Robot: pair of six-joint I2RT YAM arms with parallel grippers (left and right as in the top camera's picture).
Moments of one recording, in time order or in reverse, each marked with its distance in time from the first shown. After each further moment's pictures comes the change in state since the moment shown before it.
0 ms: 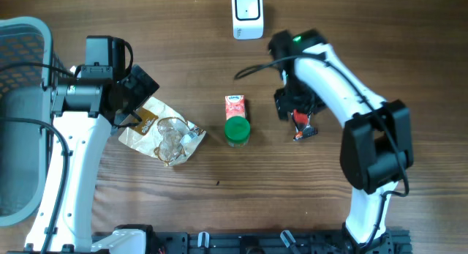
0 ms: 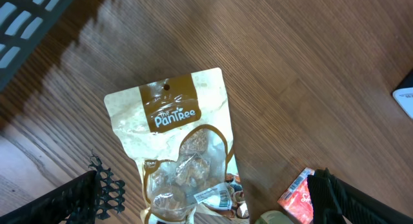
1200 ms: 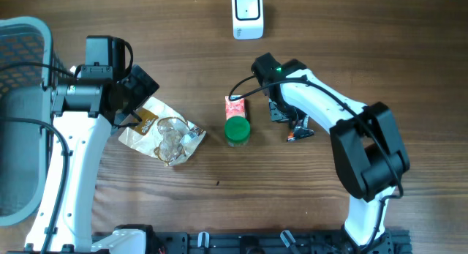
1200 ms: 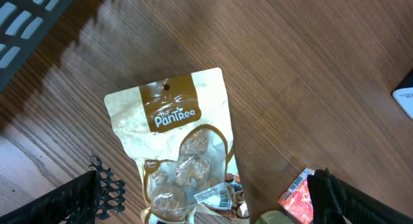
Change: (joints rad) left arm 0.000 0.000 0.000 0.000 0.000 0.000; right arm 0.080 -0.032 -0.241 0.376 0.180 0.184
